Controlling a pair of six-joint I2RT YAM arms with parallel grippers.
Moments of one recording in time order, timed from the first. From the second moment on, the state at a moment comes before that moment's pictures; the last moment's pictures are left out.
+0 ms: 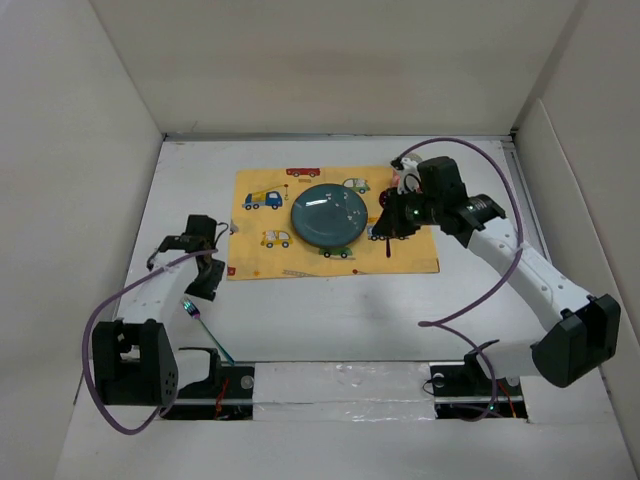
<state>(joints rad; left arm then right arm) -0.05 1.22 0.74 -0.94 -0.29 -1.40 0.45 1.34 1.24 -0.62 -0.42 0.32</state>
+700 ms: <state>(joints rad) 0.14 1.30 0.92 -1.22 -0.29 -0.99 0.69 1.34 1.10 -0.51 -0.39 0.36</state>
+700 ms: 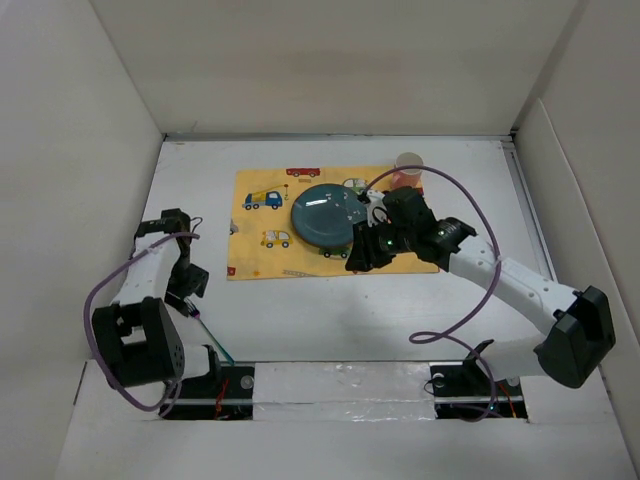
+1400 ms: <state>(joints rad) 0.14 1.69 0.93 -1.18 -0.38 -0.94 0.68 1.25 1.06 -0.52 -0.38 0.36</state>
